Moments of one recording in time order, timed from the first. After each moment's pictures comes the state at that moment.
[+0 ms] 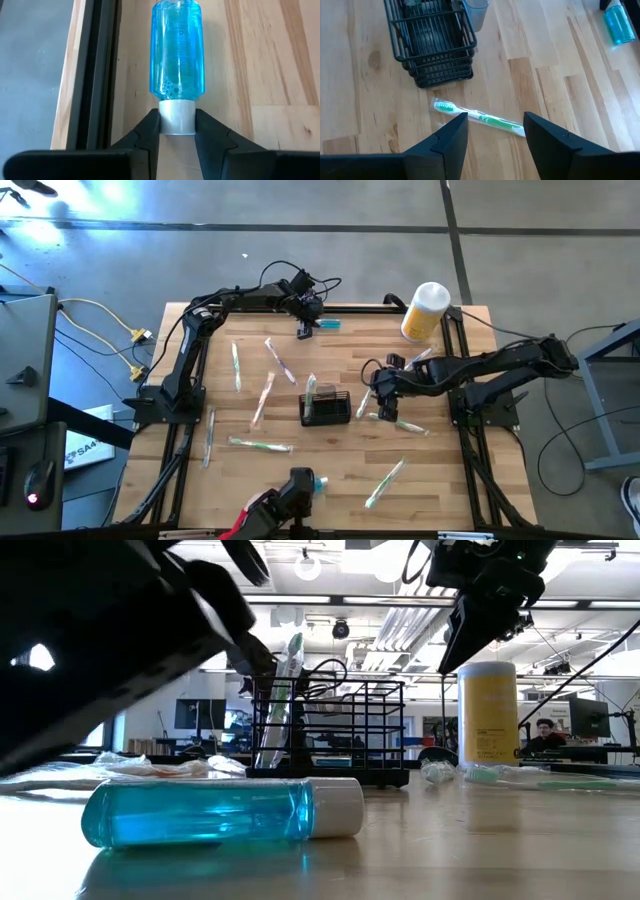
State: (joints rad) left arm 0.75 2.20 1.58 -0.35 0.30 0.68; right arm 0.09 1.29 0.92 -0.64 0.26 0.21
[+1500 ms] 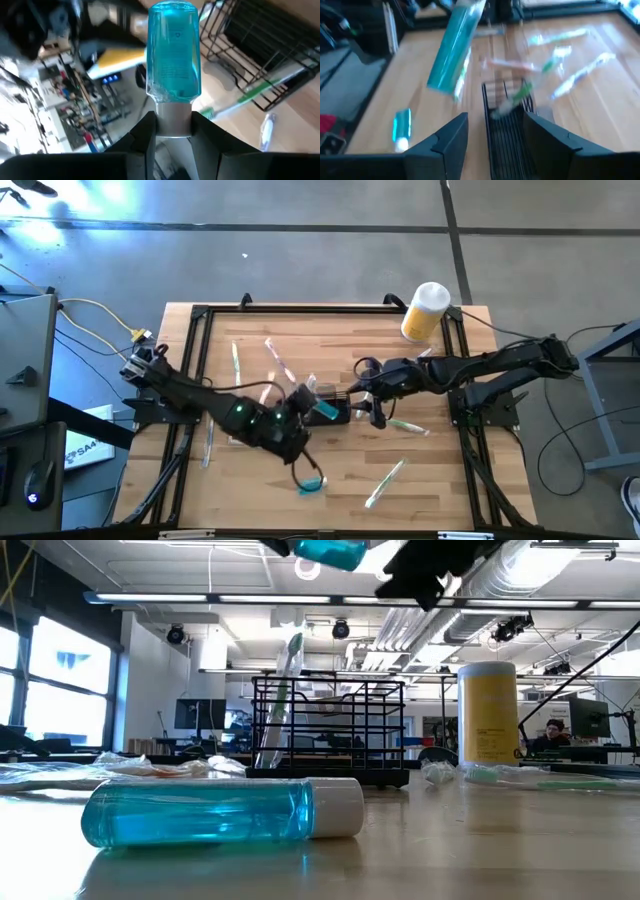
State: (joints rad) left arm -0.45 1.66 1.58 -0.89 -0.93 0.82; right arm 0.09 1.28 0.92 -0.14 -0.01 0.16
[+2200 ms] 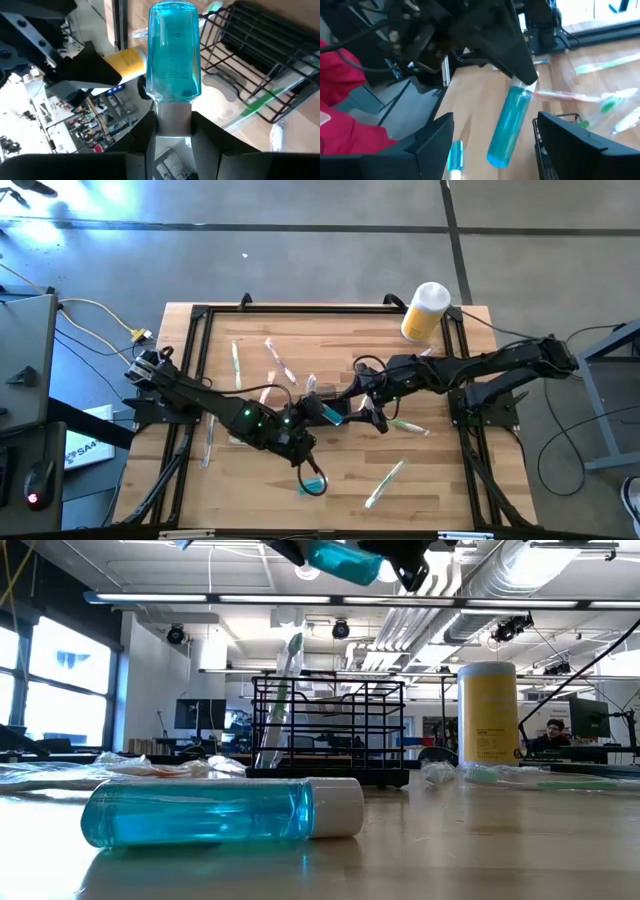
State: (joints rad) left arm -0.44 1.71 1.58 -0.80 -0.91 0.95; right arm 0.09 1.30 0.92 0.06 -0.20 0.28
